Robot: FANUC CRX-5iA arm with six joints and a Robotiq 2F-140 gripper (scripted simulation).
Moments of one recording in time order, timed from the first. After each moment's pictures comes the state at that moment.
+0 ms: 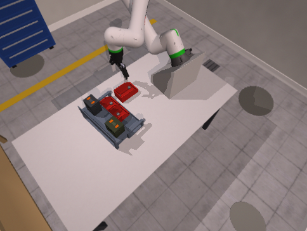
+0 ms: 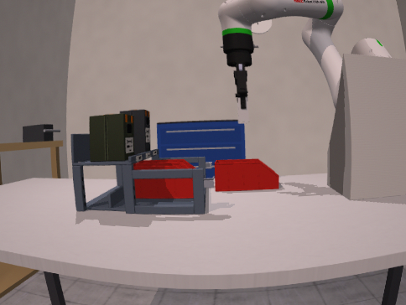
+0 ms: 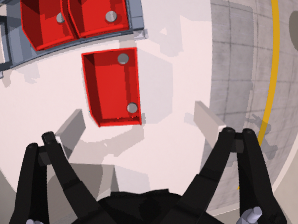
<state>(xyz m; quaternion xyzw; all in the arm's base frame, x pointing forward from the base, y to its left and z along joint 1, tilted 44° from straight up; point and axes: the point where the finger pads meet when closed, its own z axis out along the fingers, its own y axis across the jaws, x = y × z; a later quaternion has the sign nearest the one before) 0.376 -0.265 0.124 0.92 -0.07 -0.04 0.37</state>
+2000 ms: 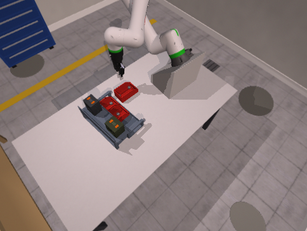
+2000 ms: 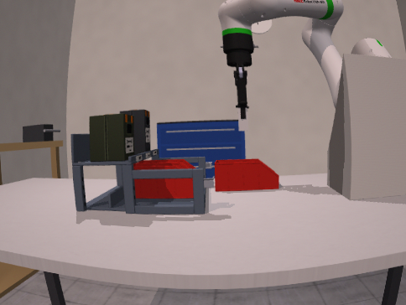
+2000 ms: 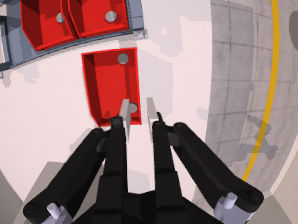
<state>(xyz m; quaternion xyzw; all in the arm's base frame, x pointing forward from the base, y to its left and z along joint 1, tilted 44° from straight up) 0.377 -0.265 0.124 0.92 -0.07 -0.04 0.38</state>
